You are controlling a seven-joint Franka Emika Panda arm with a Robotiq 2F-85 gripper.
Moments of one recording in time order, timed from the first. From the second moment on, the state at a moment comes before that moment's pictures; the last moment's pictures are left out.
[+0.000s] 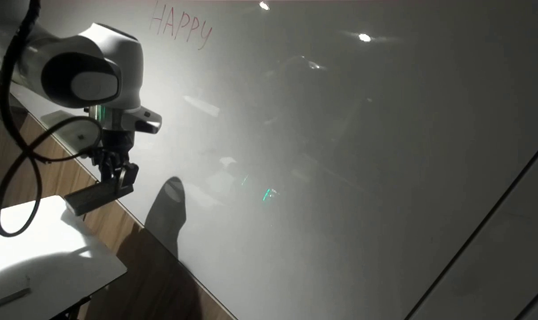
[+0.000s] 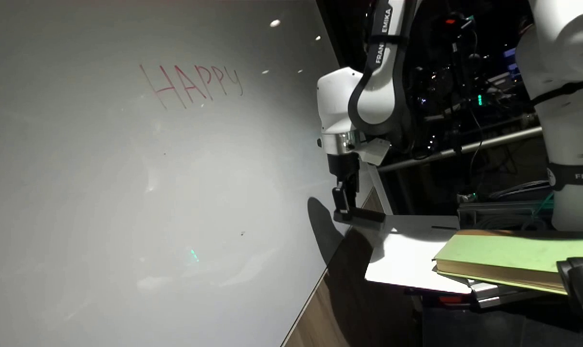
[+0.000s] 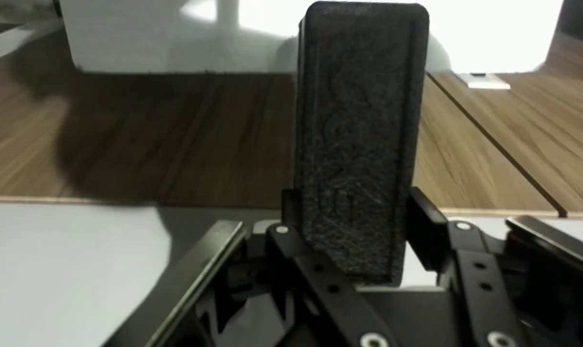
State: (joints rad) arm 0.02 -0.12 0.04 -2.73 -0.10 2.88 0.14
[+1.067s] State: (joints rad) arm 0.07 -0.48 0.06 -2.37 0.02 2.67 0.14
